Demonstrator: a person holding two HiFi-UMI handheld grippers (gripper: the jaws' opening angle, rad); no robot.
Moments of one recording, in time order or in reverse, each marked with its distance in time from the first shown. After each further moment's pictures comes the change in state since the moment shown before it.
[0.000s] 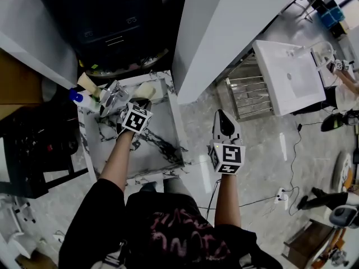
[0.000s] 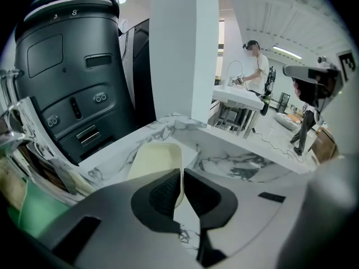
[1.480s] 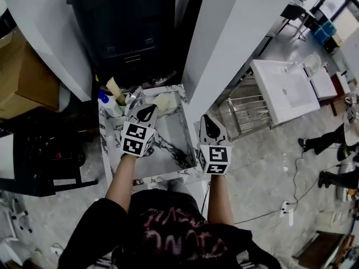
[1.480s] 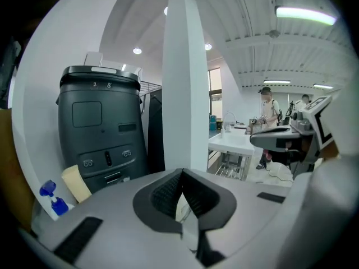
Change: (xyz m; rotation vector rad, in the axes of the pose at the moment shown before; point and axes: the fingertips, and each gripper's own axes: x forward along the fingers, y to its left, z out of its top) left arm -0.208 -0.007 0.064 -0.018 -0.480 0.094; right arm -0.036 0.117 0.051 -0.006 -0.110 0.075
